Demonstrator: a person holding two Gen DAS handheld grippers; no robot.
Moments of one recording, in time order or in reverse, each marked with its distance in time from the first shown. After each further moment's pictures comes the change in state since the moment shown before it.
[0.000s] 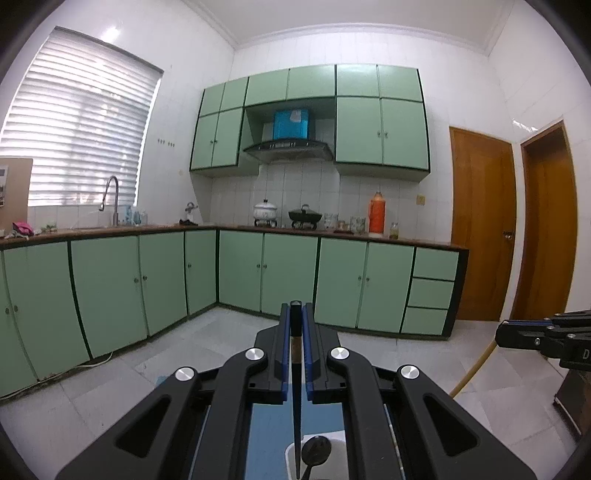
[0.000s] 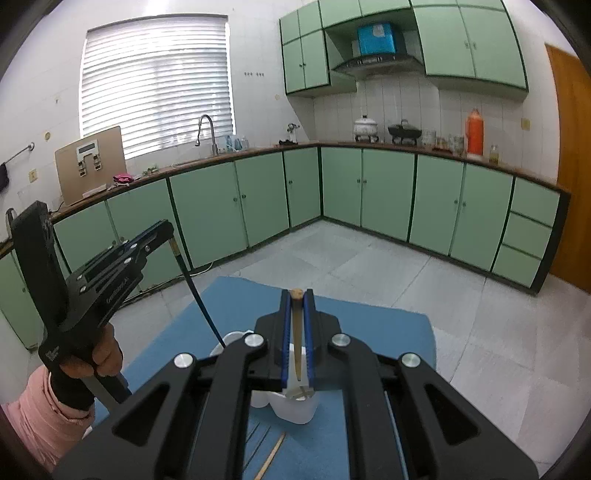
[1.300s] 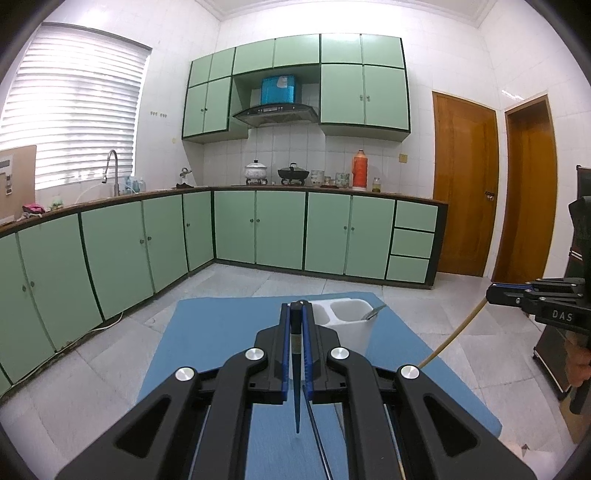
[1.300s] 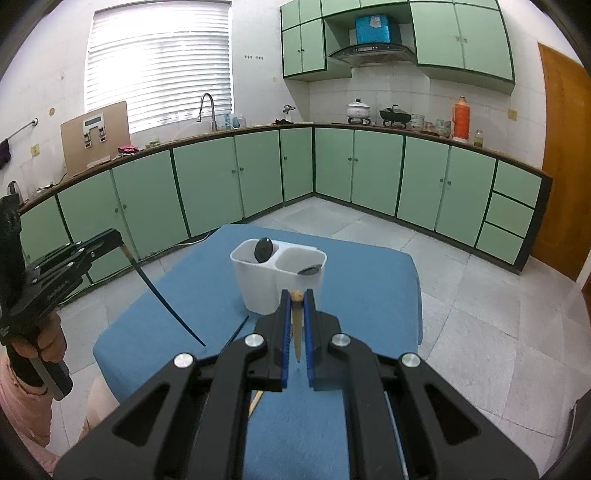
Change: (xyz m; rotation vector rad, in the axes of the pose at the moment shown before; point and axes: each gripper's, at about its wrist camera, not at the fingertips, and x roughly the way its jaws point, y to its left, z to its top) left arm -0.181 -0.007 -0.068 0.037 0.156 -0.039; right arm -0.111 0.036 -0.111 -0.034 0.040 -0.047
